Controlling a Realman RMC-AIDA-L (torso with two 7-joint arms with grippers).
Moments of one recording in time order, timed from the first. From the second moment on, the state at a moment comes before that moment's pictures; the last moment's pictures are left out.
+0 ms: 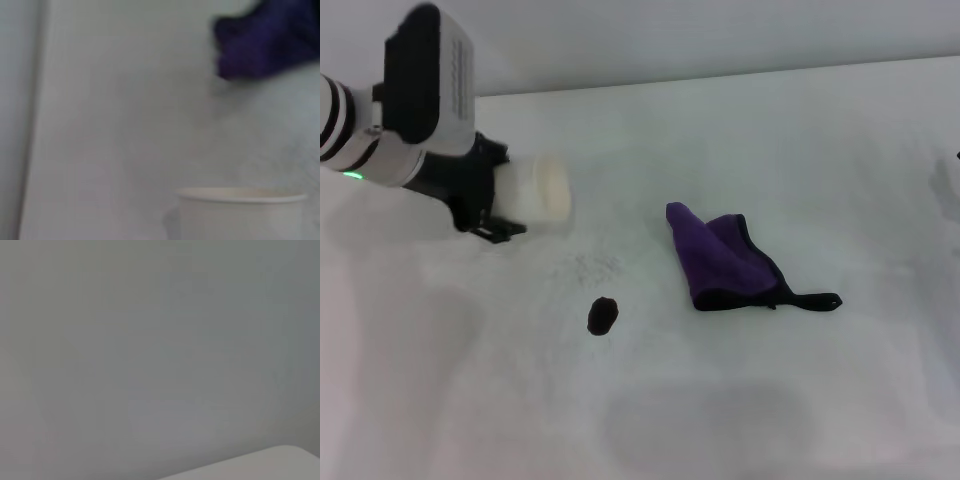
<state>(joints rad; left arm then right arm) -1.23 -2.08 2.85 -0.41 0.39 1.10 -0.90 0.38 2.02 -0.17 0.11 2.10 1.10 -2.79</state>
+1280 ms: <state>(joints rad) -0.46 -2.09 2.65 0.31 -1.18 0.97 -0.18 0.44 2.01 -0.32 -0.05 2.09 1.07 -2.78</state>
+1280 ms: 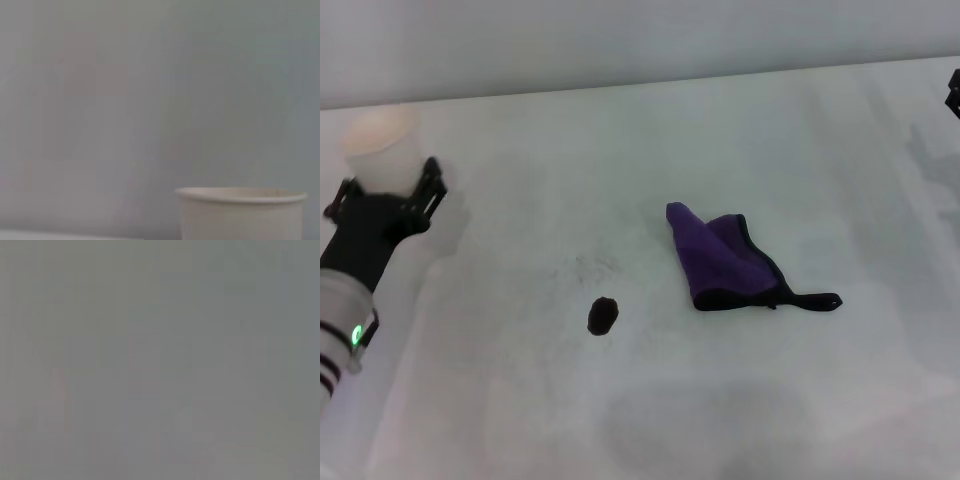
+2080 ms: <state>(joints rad) -0.44 -2.09 2.67 0.31 -1.15 0.91 -0.07 0.44 2.02 -0.32 -0.03 2.09 1.05 -2.78</state>
